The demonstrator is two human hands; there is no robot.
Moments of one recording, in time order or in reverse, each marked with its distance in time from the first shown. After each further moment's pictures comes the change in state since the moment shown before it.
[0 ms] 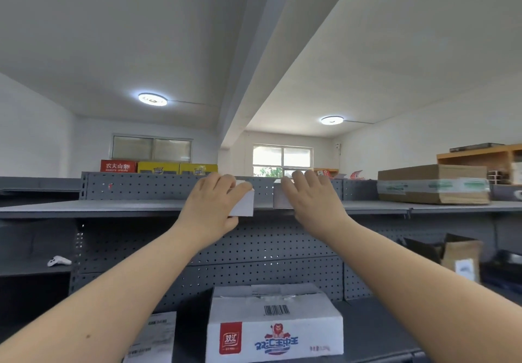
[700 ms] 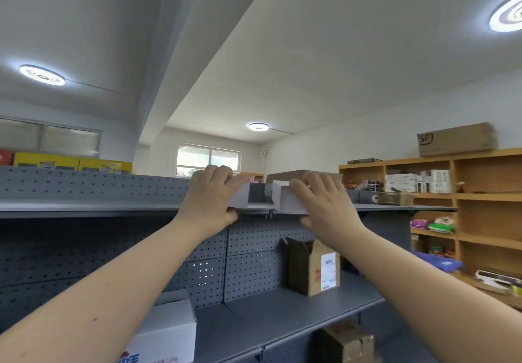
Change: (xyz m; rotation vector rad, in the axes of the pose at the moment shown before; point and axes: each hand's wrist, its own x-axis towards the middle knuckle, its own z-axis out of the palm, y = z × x) left_hand 0.154 0.249 0.026 -0.348 0.172 0.008; right_hand -0.169 0.257 -0.029 -0.101 -0.071 0.089
